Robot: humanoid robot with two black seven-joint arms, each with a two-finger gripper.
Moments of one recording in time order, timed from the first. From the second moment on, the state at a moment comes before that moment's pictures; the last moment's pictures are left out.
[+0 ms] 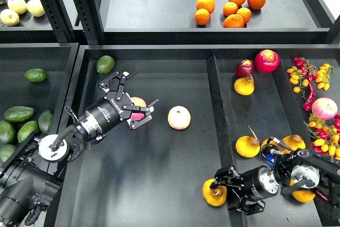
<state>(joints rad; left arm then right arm) -0.30 0.00 -1.32 -1.00 0.13 -0.49 0.48 0.56 -0.36 0.32 0.94 -0.48 0.58 -0.49</state>
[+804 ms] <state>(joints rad) -0.29 0.00 -1.32 -1.00 0.13 -0.49 0.48 0.52 -0.32 0.45 0.90 -0.46 0.58 -0.49</state>
